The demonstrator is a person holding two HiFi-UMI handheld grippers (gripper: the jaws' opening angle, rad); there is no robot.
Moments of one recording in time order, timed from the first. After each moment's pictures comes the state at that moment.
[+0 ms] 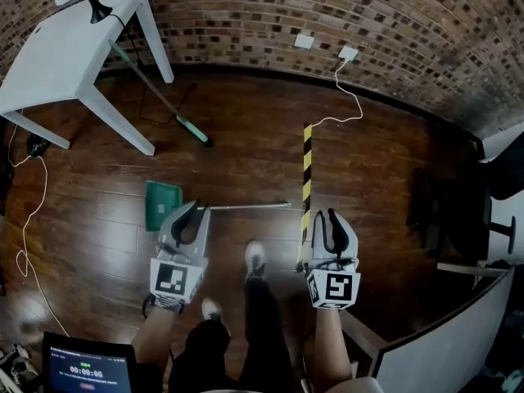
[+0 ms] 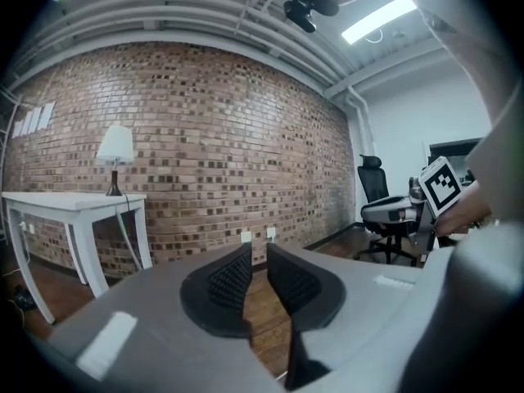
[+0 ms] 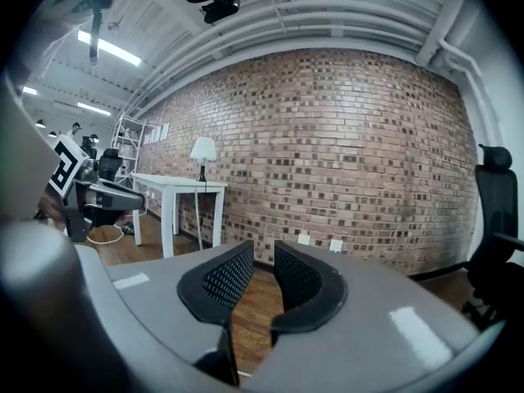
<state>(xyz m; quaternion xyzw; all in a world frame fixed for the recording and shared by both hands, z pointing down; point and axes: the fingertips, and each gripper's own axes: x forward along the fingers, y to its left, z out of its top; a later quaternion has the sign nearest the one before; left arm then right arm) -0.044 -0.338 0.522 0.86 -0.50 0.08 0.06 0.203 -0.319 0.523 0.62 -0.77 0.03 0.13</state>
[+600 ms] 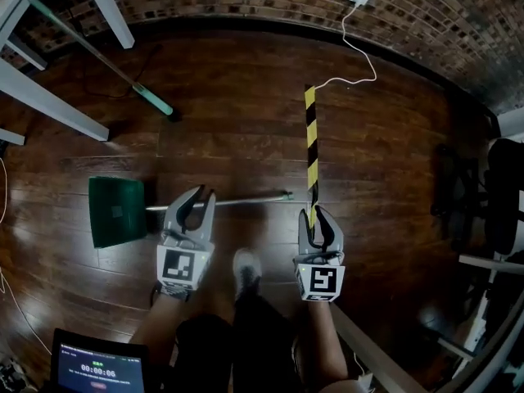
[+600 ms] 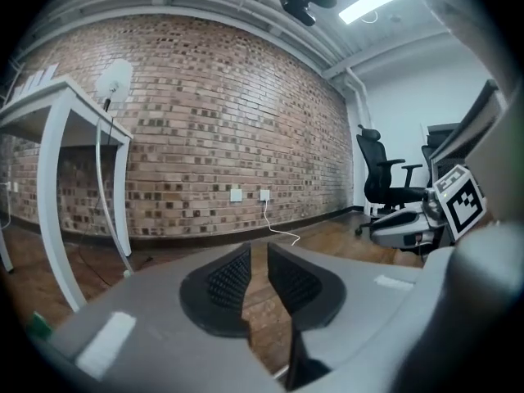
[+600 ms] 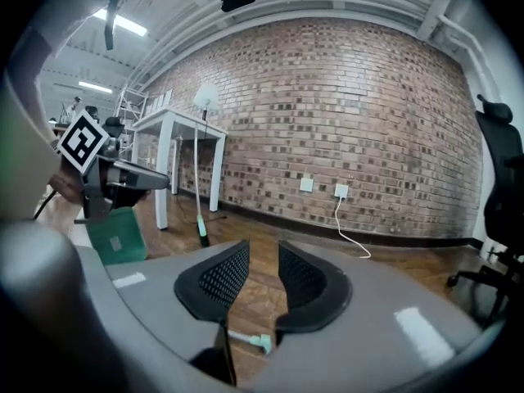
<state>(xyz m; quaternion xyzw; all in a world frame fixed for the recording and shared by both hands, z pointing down) 0.034 -0.401 0.868 0.87 -0.48 0.09 0.07 0.246 -0.344 0.893 0.62 -0.76 0.06 0.19</state>
